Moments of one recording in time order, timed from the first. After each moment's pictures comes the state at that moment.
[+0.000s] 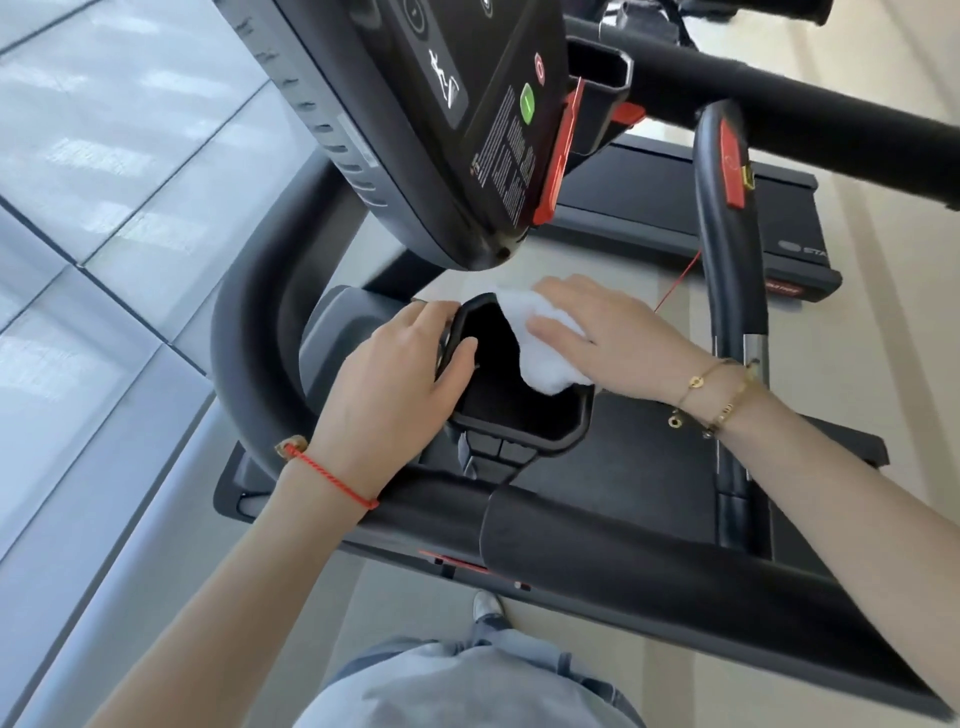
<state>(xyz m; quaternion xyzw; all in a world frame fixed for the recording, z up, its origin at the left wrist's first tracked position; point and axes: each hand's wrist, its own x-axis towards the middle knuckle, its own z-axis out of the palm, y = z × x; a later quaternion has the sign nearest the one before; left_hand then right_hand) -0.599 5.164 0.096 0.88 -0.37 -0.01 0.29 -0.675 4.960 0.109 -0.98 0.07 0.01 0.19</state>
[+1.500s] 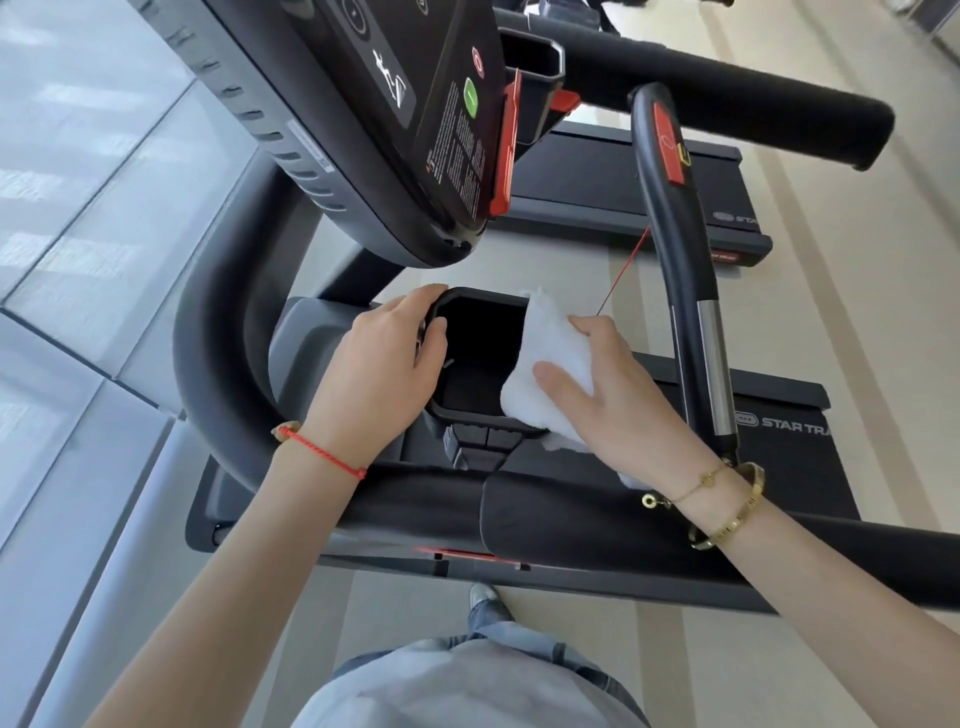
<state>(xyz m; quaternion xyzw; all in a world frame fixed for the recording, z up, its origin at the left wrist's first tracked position) -0.582 5.153 0.089 0.83 -0.42 -0.05 0.37 -0.742 5.011 0.090 -0.88 0.30 -0.07 0.36</state>
